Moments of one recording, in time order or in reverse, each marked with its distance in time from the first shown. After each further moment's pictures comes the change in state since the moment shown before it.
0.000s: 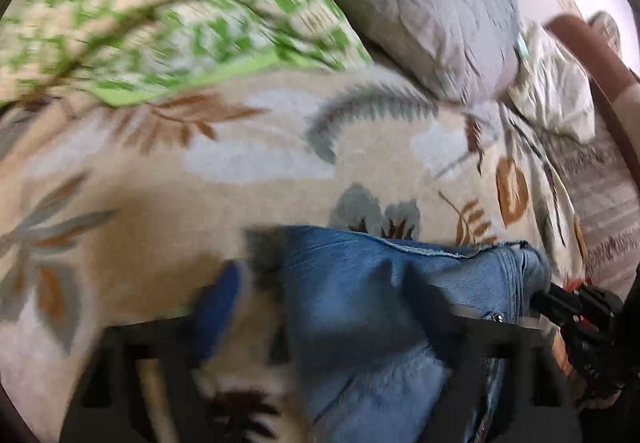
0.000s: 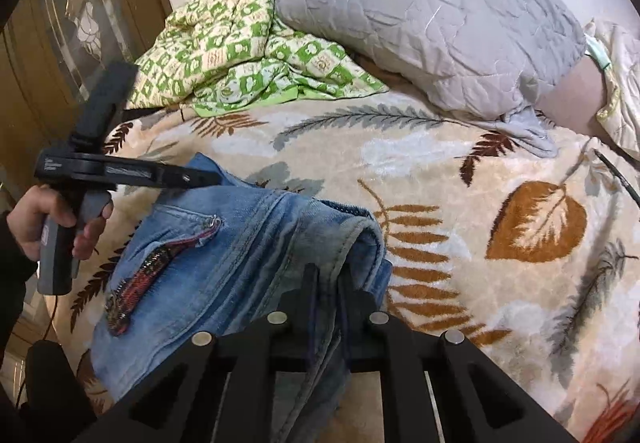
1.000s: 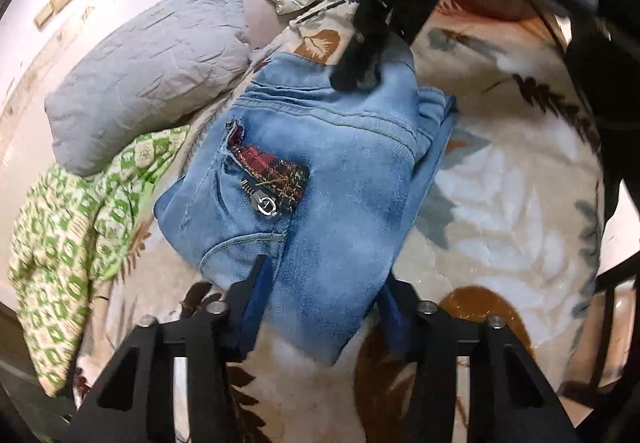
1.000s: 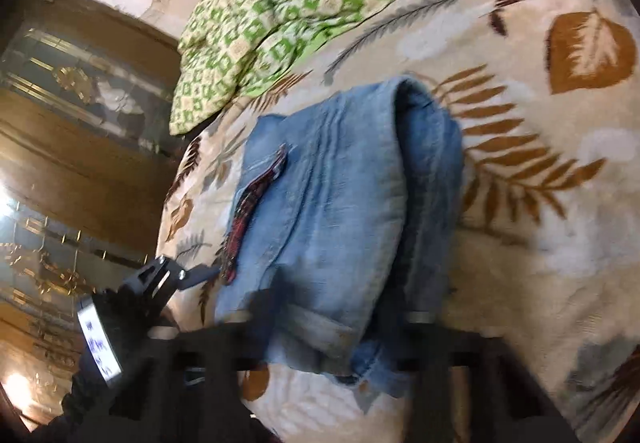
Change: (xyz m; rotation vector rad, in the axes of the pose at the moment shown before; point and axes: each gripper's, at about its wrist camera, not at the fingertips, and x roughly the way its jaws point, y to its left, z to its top) left arm -0.056 -0.093 -0.186 1.075 -0.131 0.130; right arm 0.005 -0.012 -0.043 0.368 0.188 0.442
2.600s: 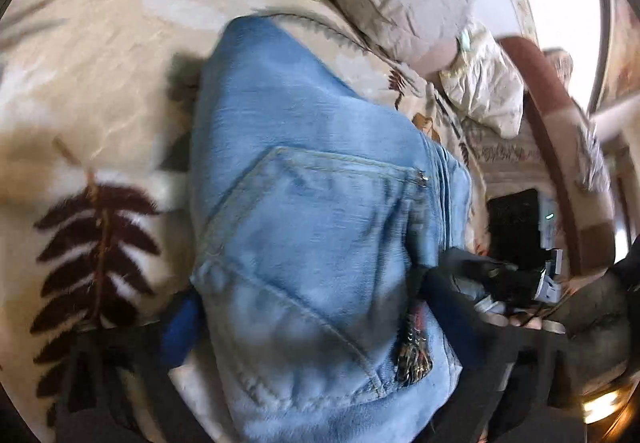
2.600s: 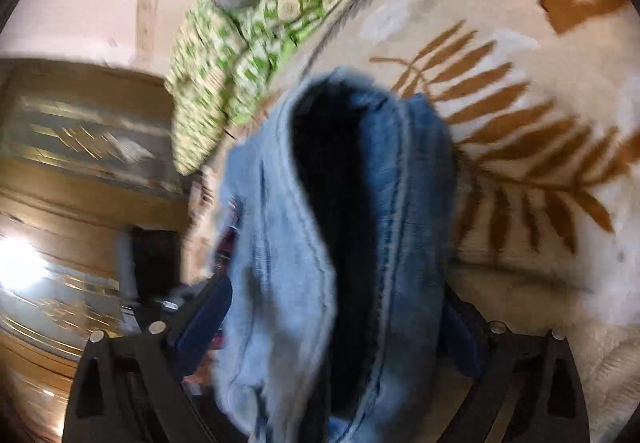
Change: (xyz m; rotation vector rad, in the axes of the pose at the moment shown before) left arm 0.083 0.126 -0.031 -1.192 0.068 -0.550; right arm 0.043 -0.052 0.016 0.159 -0.018 0.104
